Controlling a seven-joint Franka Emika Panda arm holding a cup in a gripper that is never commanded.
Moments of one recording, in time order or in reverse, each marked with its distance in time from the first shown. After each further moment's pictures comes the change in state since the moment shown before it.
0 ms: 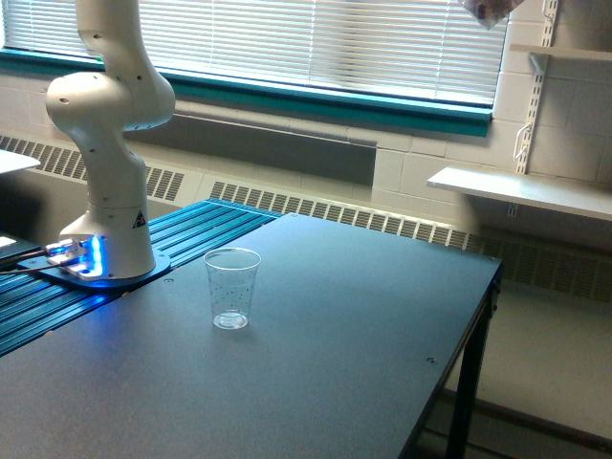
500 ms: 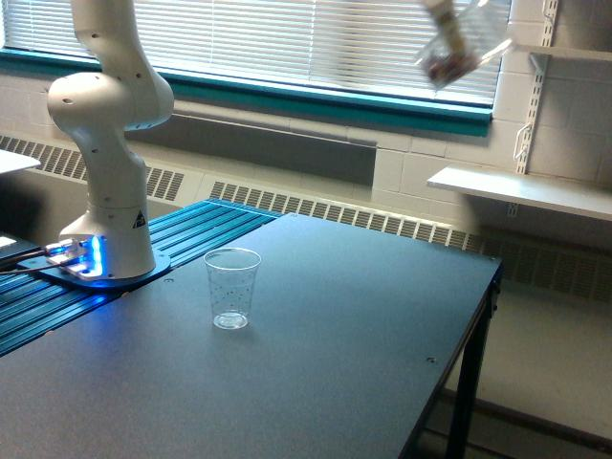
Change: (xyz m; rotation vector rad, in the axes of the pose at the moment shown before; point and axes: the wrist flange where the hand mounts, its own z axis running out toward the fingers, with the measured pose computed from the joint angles) arm -0.073 0.062 0.033 -0.164 -0.135 -0.098
